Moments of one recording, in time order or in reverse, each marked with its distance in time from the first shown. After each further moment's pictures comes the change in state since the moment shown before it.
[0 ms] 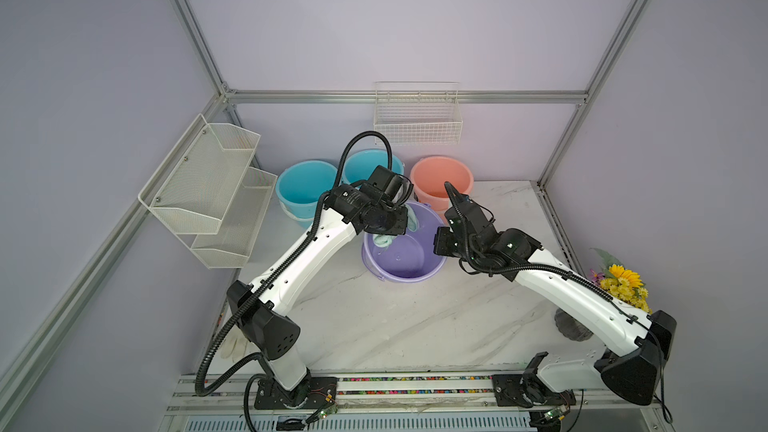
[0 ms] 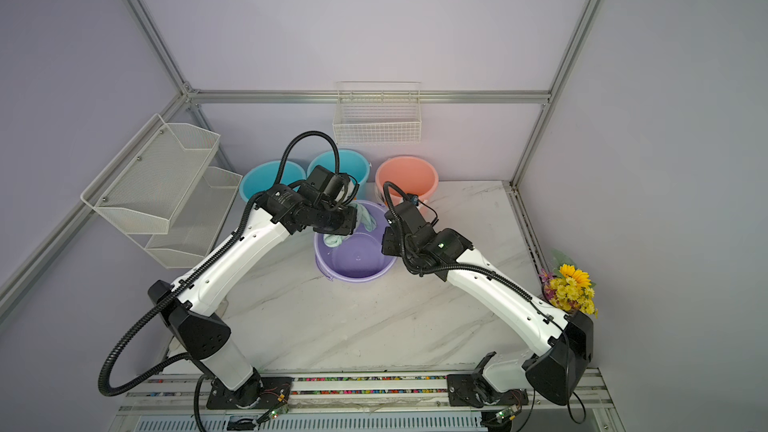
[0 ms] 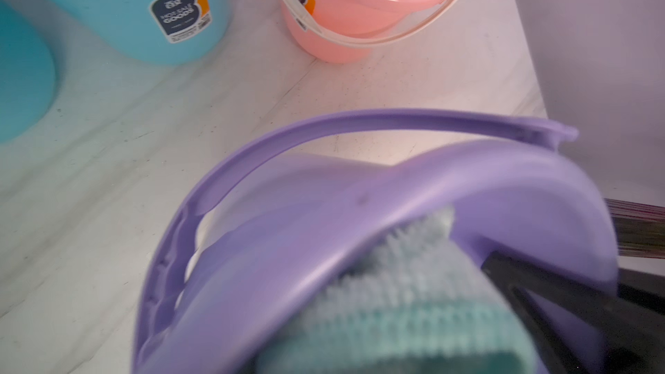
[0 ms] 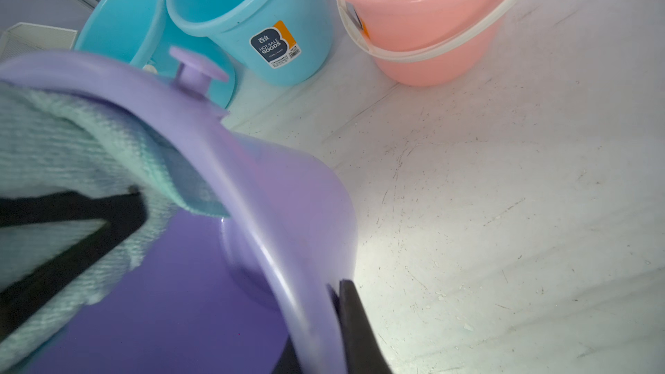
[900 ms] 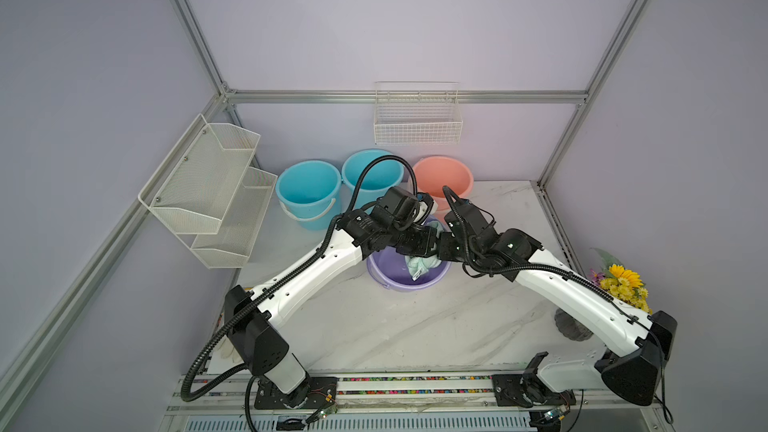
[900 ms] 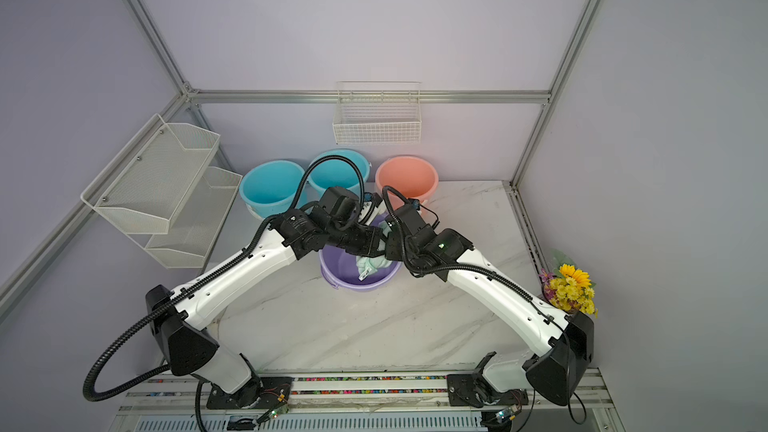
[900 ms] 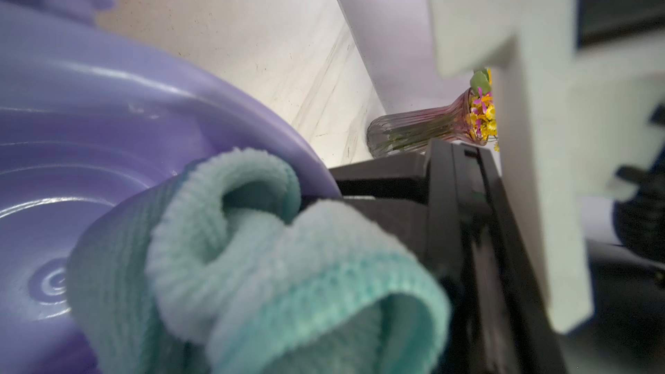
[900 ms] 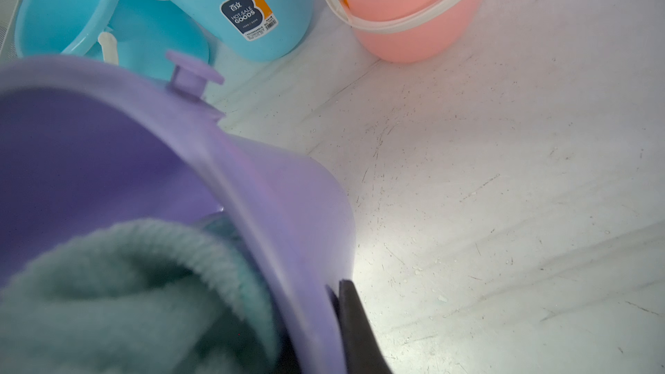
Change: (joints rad) left arm -0.137 -0.126 -0.299 0.347 0.432 -0.101; right arm -0.002 -0.003 -0.001 -0.096 0.019 -0.008
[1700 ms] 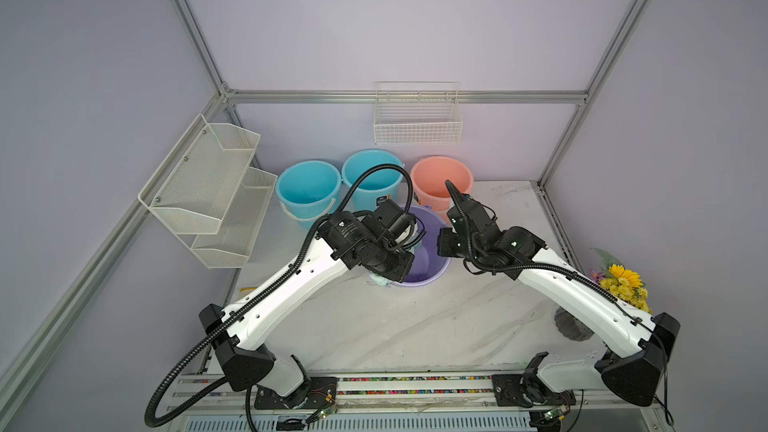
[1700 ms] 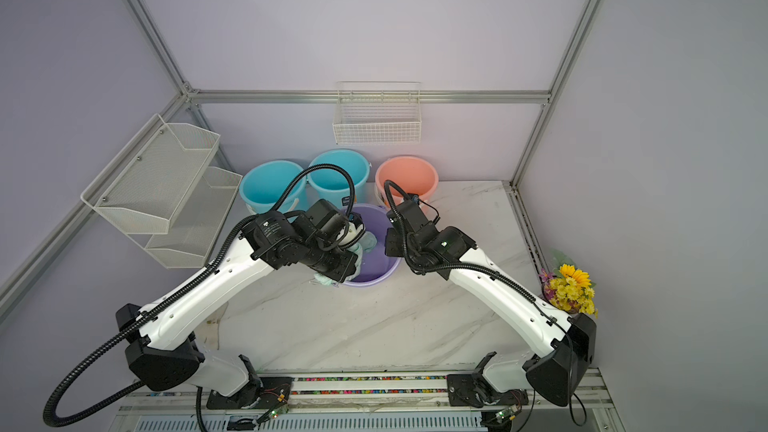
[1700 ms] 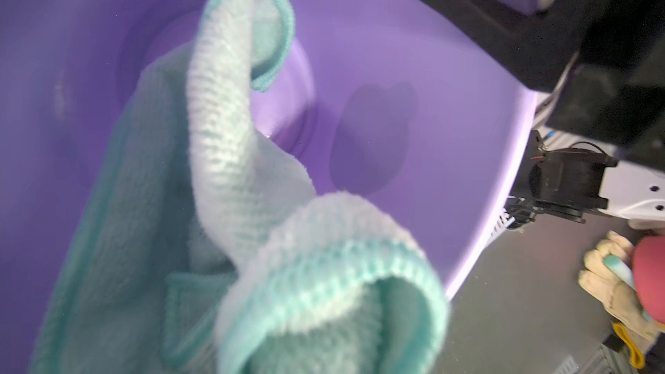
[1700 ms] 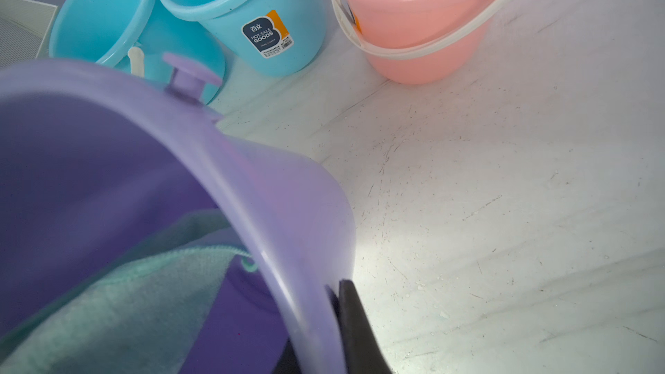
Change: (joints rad) left arm -0.076 -0.079 0.165 -0.573 -0.437 0.196; right arm -0.030 -0.002 0.030 0.020 0.005 -0.048
